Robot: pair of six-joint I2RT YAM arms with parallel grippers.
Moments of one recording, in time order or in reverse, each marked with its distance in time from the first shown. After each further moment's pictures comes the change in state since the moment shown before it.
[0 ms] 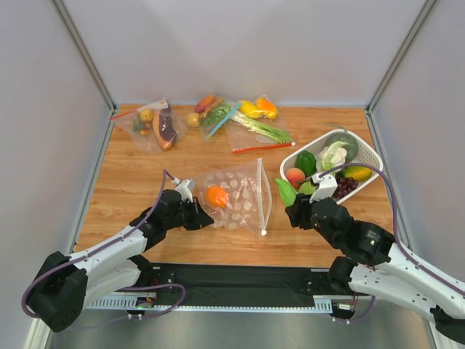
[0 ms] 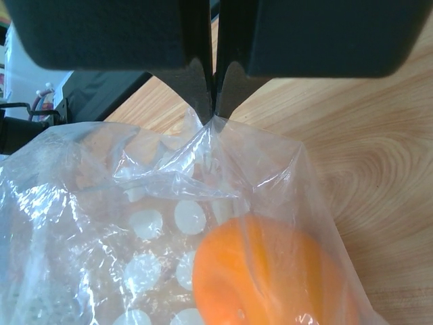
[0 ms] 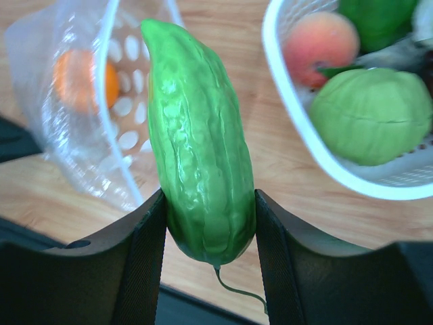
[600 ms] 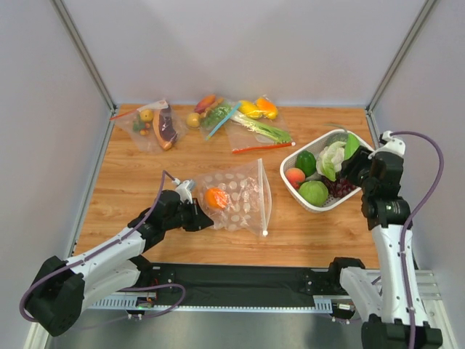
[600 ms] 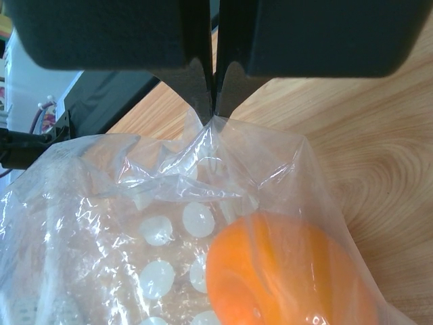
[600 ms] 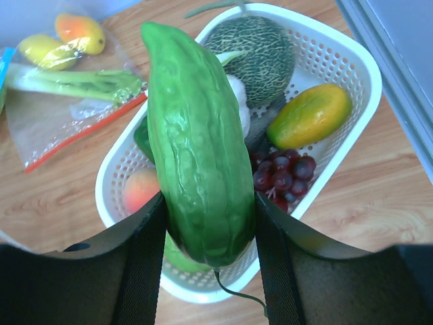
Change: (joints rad) left arm 0.005 -0.042 0.000 -0.042 0.035 0.021; right arm -1.044 0.192 0.200 0.138 -0.402 -0.251
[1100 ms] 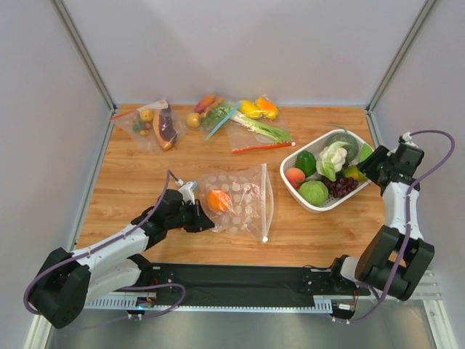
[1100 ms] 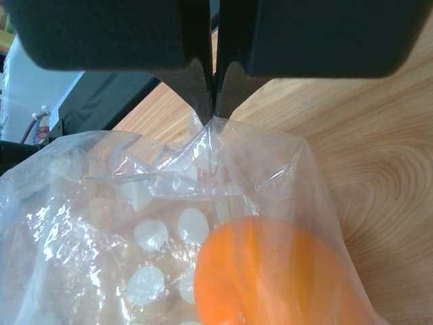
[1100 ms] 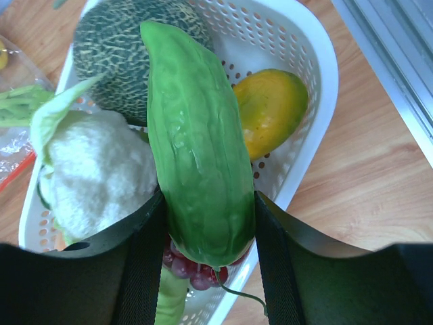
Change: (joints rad) left arm 0.000 0.056 0.004 0.011 0.030 0.020; right arm -0.415 0.448 0.000 0.211 -0.307 -0.008
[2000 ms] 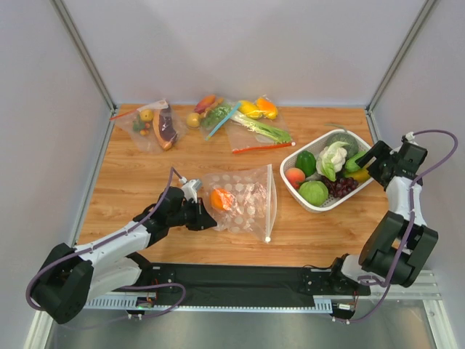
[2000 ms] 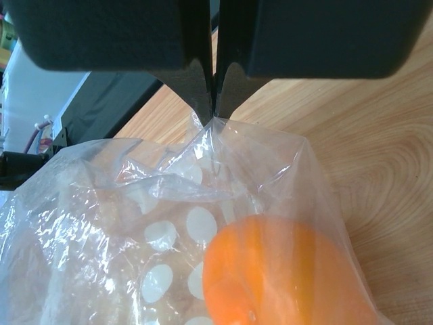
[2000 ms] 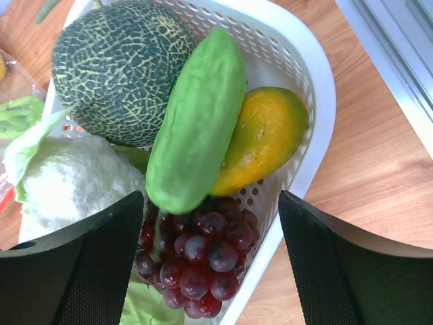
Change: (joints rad) left arm 0.001 0.058 0.027 0.034 0.045 0.033; right arm -0.057 0.151 0.035 0.060 -0.071 0.020
